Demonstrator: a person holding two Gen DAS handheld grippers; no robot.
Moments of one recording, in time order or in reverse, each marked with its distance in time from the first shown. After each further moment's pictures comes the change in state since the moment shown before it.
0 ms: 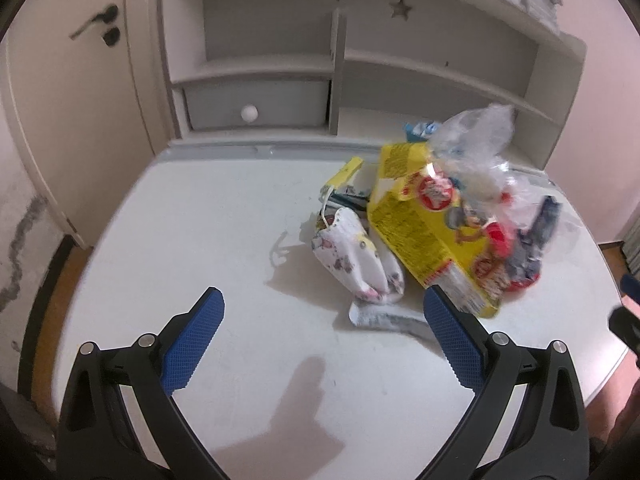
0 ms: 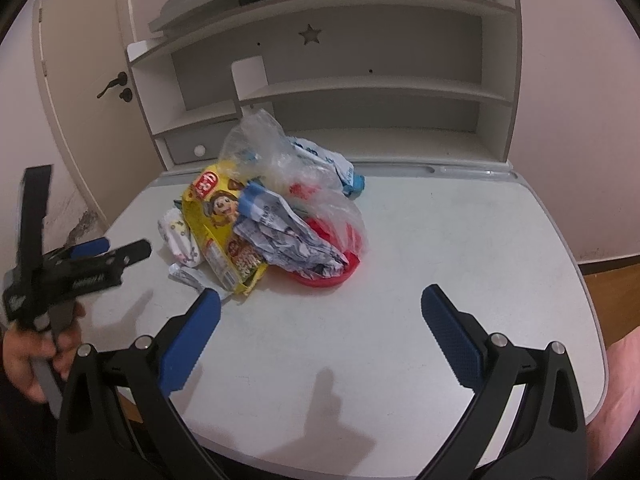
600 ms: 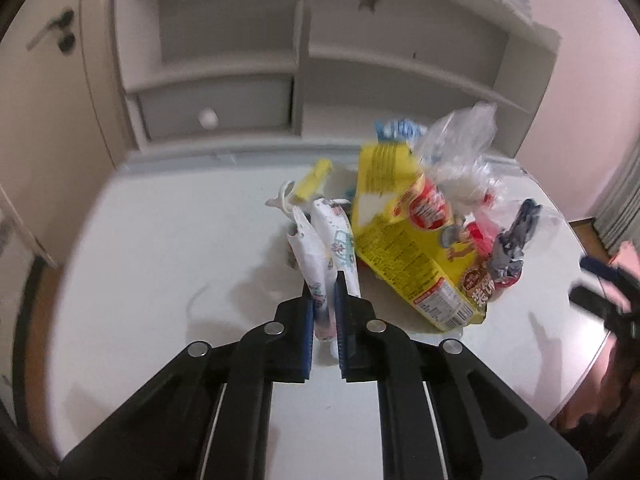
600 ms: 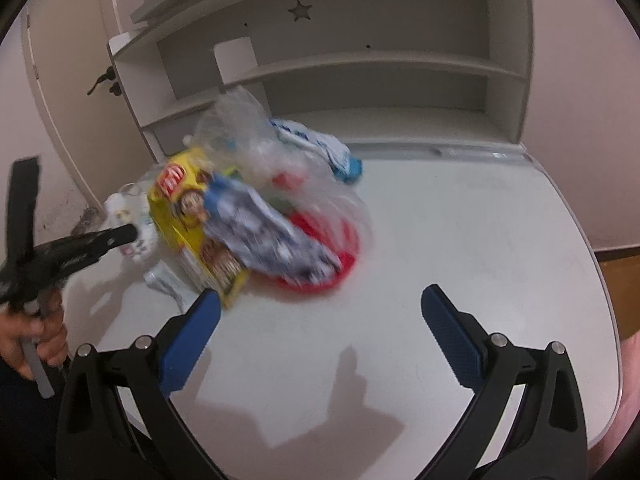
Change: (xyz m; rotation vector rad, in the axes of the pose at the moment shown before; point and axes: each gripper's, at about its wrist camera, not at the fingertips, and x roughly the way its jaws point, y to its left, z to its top) left arm 0.000 0.006 0.016 0.086 -0.014 -0.117; right arm 0.033 -0.009 0.031 0.006 0.029 0.050
